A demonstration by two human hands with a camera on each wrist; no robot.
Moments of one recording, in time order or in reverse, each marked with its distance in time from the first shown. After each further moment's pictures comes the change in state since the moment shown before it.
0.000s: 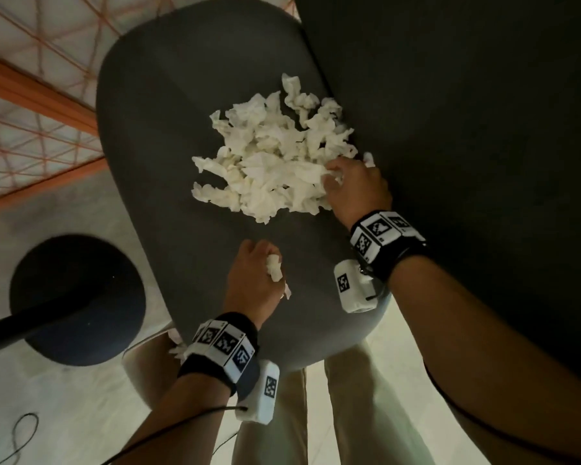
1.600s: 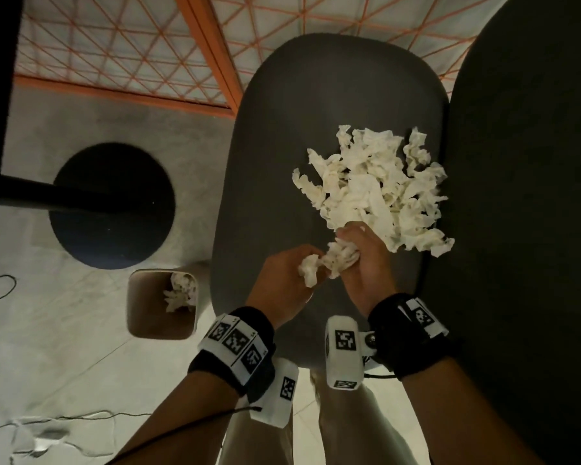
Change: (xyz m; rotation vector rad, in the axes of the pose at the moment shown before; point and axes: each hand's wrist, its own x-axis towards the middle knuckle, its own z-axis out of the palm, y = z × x) left_hand -0.056 -0.004 -0.040 -0.610 0.188 -0.089; right_hand -0.094 -0.057 0.039 1.095 -0.503 0.091
